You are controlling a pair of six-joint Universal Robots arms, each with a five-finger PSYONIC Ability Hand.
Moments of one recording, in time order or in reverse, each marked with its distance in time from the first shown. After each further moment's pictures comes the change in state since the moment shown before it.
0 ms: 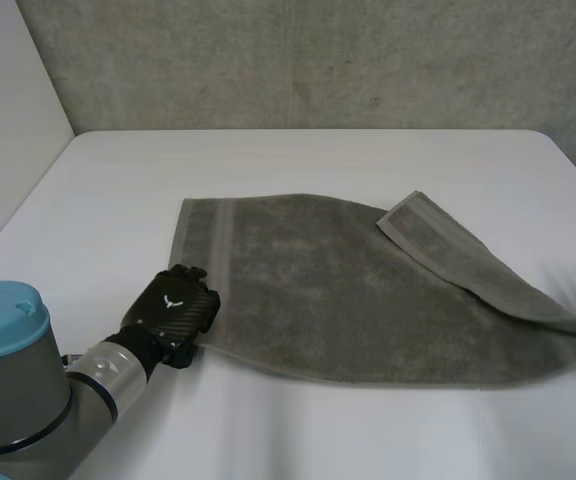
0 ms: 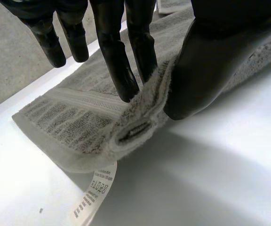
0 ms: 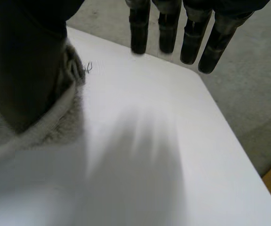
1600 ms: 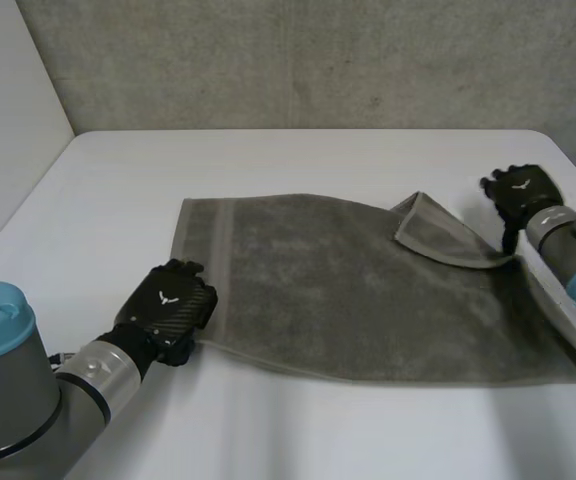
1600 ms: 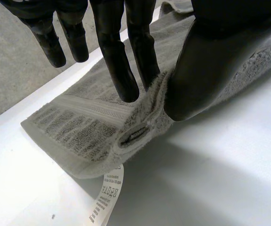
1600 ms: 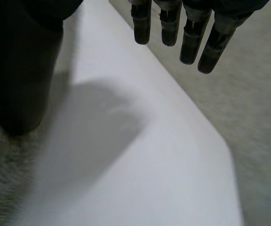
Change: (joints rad) left arm 0.006 0.056 -0.021 -0.011 0.003 -0.003; right arm 0.538 0.868 -1.076 0.069 0.365 -0.322; left_hand -0.020 -0.018 0.000 0.000 -0.018; right_hand -0.096 -0.063 0.000 0.000 -0.025
